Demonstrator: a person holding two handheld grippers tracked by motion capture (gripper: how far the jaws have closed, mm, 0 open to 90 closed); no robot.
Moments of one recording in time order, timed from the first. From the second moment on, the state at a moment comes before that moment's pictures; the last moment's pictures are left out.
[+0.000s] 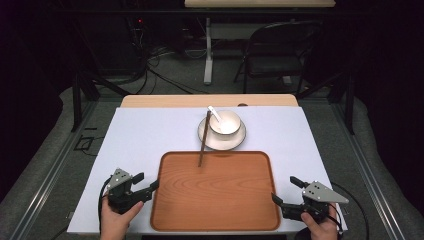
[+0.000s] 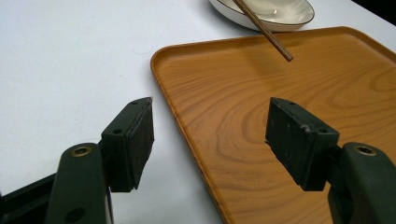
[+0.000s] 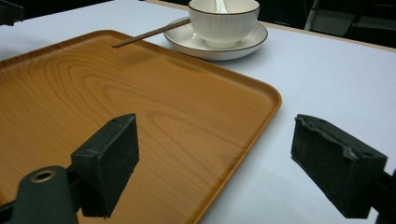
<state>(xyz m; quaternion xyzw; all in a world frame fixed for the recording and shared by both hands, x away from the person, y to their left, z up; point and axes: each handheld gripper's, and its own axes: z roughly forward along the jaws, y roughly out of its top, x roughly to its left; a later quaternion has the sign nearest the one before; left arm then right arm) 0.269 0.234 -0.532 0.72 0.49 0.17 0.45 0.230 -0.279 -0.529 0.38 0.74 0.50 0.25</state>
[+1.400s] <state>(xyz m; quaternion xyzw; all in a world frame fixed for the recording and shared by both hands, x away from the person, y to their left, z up) 0.368 0.191 -0.489 0.74 0.51 0.12 0.42 0.231 -0.280 -0.529 0.39 0.74 0.50 0.25</state>
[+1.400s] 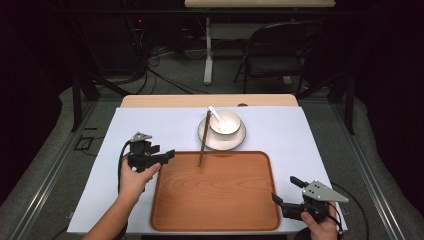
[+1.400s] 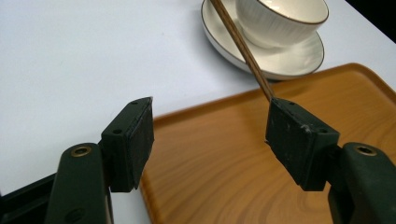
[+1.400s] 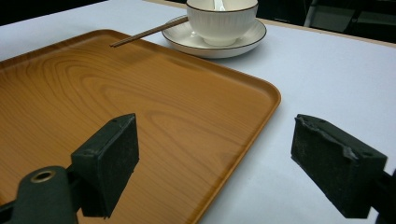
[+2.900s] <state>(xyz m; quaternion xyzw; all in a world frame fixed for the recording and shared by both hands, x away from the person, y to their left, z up) 0.475 0.119 -0.469 0.76 0.53 0.11 0.37 0.232 -0.281 -0.529 0.39 0.74 0.50 0.24</state>
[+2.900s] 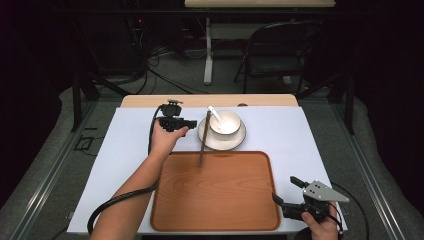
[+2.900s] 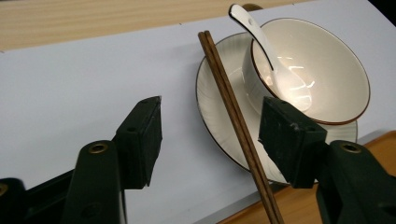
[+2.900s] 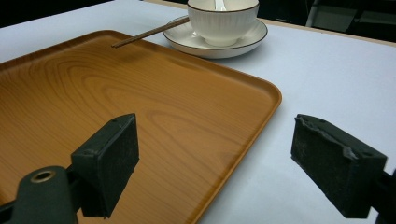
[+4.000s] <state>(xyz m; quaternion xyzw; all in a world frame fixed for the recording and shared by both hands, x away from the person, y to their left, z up) 0.504 0.082 -0.501 0.76 0.58 -0.01 0.30 0.231 -0.282 -0.530 0.39 0.73 0.50 0.24</state>
